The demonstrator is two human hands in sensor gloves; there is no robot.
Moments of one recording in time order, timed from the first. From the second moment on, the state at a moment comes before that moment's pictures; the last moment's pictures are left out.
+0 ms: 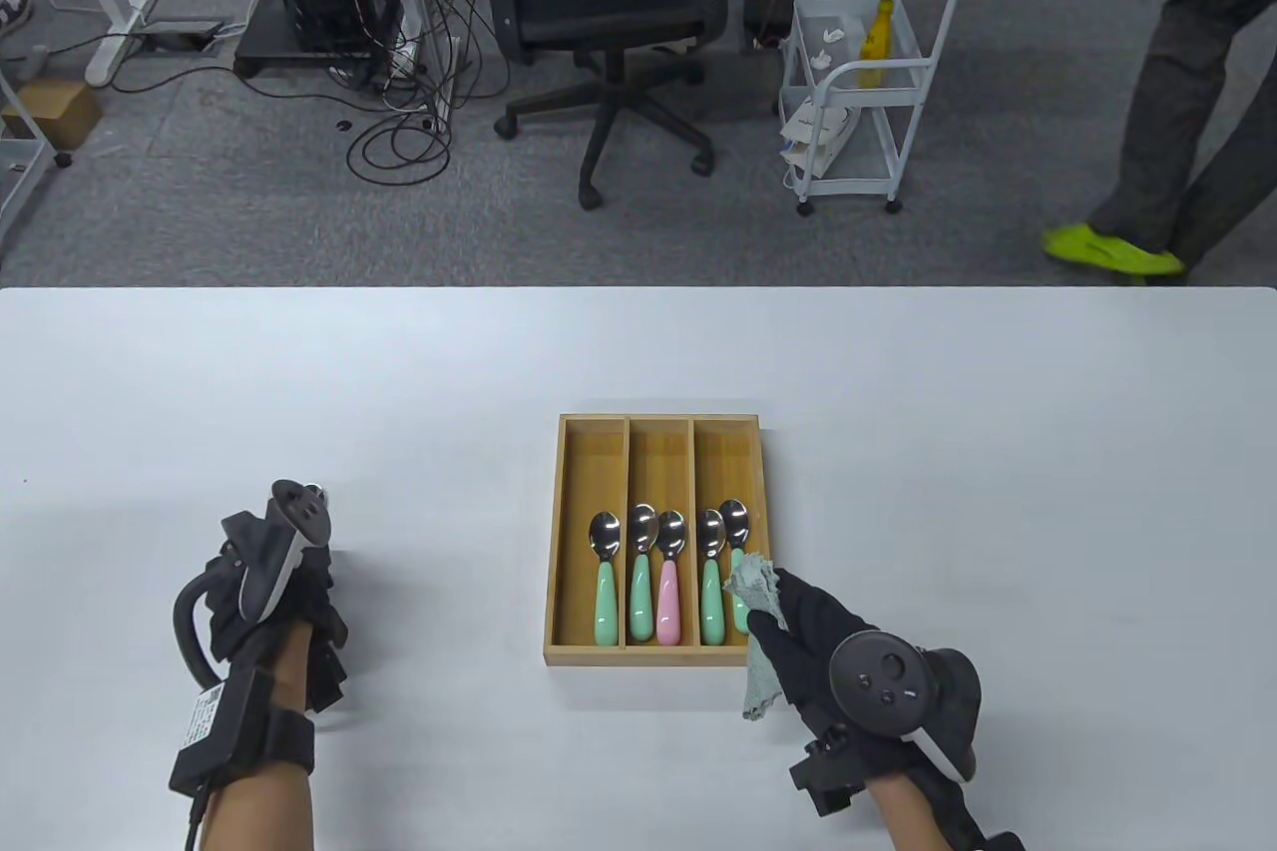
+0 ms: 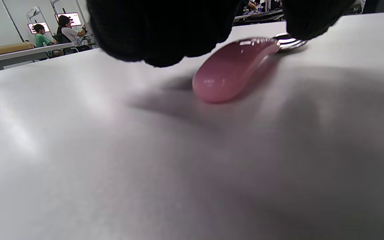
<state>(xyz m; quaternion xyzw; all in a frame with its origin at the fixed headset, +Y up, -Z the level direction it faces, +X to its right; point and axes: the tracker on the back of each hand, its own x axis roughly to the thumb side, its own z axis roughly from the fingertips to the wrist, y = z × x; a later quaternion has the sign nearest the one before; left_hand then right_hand) -0.349 -0.750 -0.322 -0.14 0.32 -0.03 0.94 0.150 -0.693 -0.211 0.09 -0.10 0.95 0.27</state>
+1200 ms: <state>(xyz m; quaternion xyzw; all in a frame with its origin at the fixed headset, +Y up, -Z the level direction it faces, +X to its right) -0.210 -0.696 -0.232 0.09 0.11 0.12 0.98 0.136 -0.695 -0.208 0.13 -0.07 0.94 0.30</state>
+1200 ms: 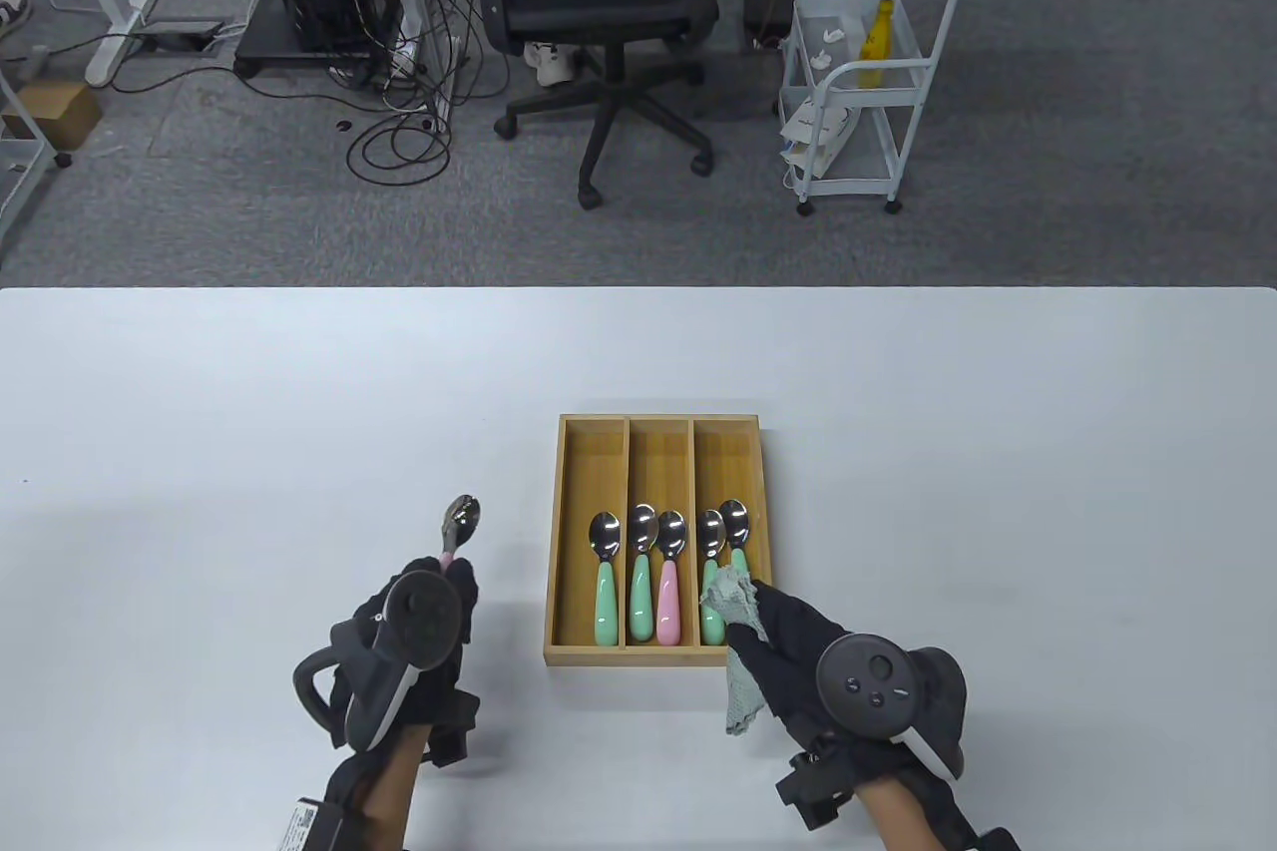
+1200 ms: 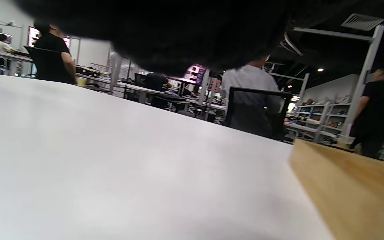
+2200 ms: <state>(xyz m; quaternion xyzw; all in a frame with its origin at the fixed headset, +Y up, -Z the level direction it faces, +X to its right) -0.101 -0.704 -0.190 0.01 -0.22 0.13 0.97 0.114 -0.718 -0.209 0.14 0.02 0.89 0.43</state>
